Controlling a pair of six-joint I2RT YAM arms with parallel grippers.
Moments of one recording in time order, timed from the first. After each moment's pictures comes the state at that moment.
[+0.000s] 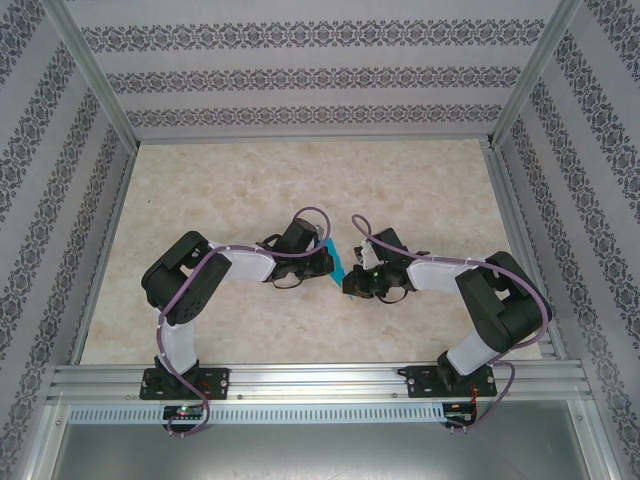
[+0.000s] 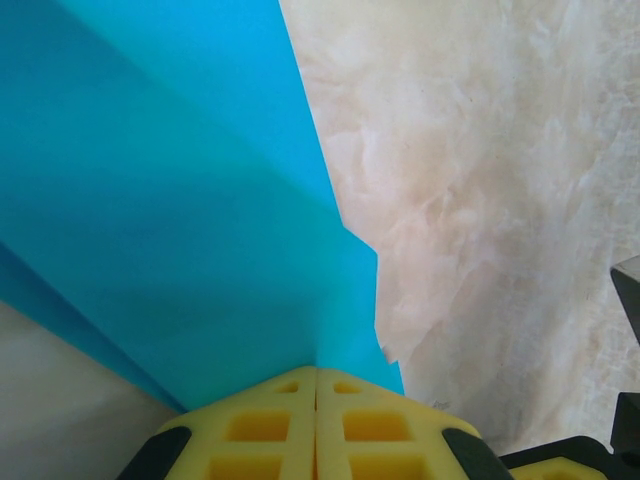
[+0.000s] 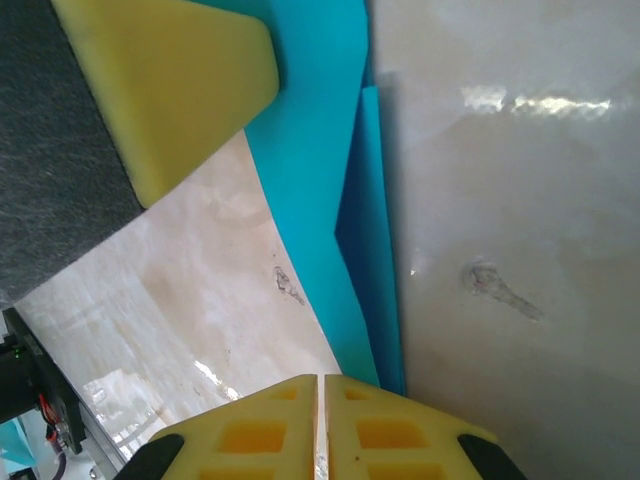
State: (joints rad) left arm -0.72 1.91 0.94 0.12 0.32 -0.87; right arm 0.51 1.58 0.62 -0.13 -0.59 0.58
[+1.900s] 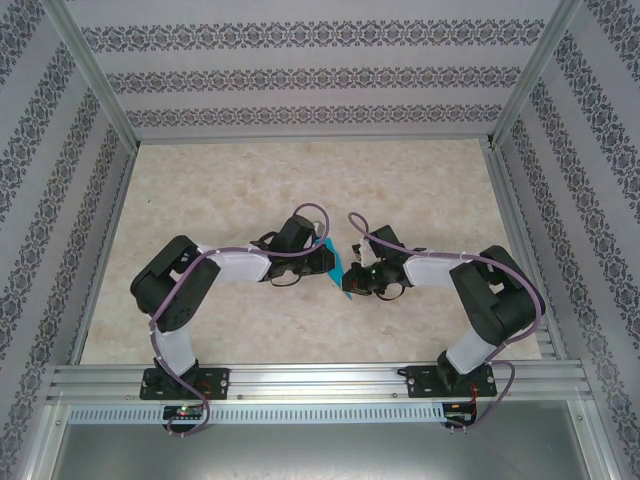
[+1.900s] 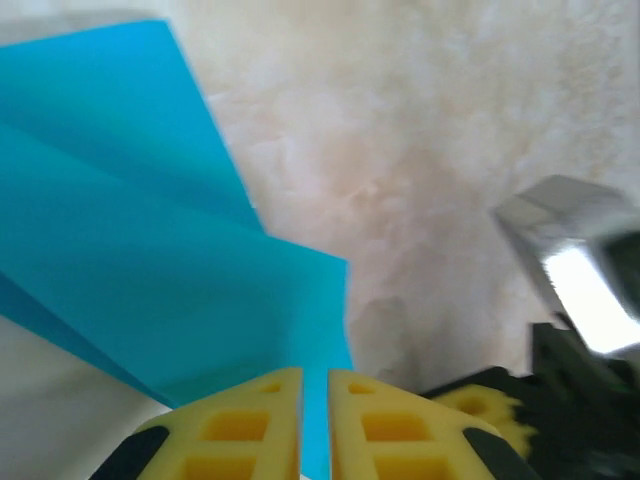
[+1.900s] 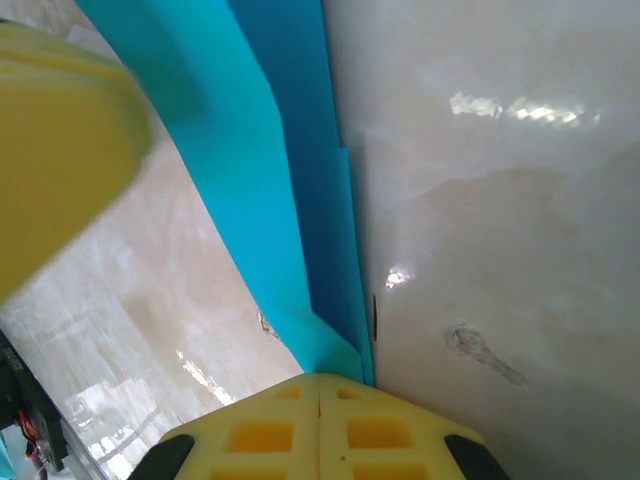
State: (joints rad) left arm -0.72 1.81 0.93 0.10 0.34 -0.80; right arm 0.51 1.63 0.66 -0.14 -0.57 0.55
